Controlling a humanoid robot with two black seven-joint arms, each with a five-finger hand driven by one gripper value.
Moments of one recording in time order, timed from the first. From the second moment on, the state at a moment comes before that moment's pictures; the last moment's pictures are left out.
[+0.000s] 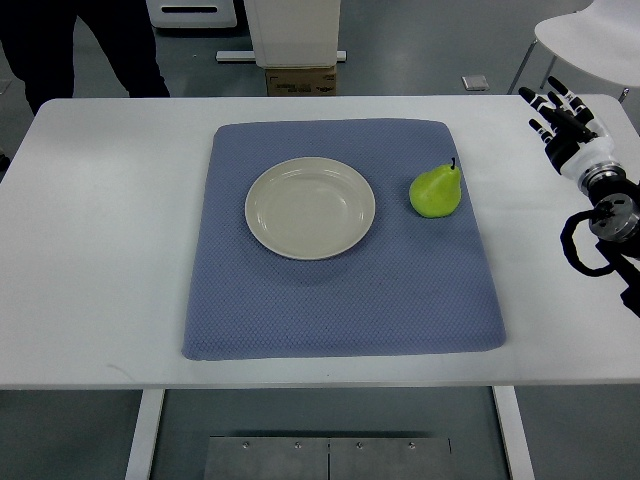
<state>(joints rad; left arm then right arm) 0.00 0.00 -0.11 -0.25 -0.10 0.11 -0.31 0.85 -0.31 0.69 0.66 0.07 -0.05 0.24</state>
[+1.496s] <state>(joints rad) 0.01 0.00 -0.11 -0.25 -0.10 0.11 -0.42 0.88 -0.27 0.70 0.60 0.08 -0.05 0.33</state>
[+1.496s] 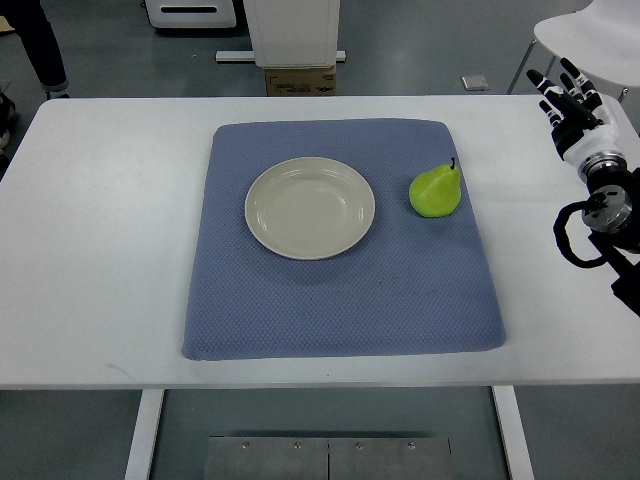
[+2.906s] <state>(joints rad) 0.01 0.00 -0.11 -0.25 -0.10 0.11 -0.42 0.89 -0.56 0.17 0.99 -0.40 -0.06 0.47</state>
